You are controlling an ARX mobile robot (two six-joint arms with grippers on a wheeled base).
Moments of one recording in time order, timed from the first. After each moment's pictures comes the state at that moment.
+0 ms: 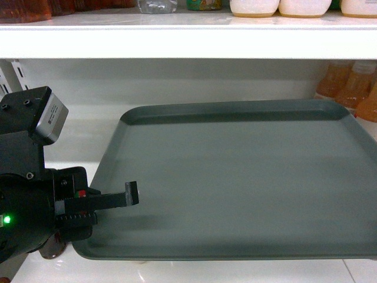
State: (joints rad) left arm -0.41 1.47 0.52 0.27 -0.25 -0.40; right arm -0.06 1.37 0.41 0.37 -0.32 0.15
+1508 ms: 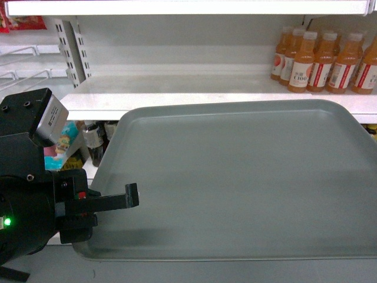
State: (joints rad) left arm -0.41 1.47 0.51 0.28 -0.25 -0.40; right arm -0.06 1.37 0.41 0.37 -0.32 0.15
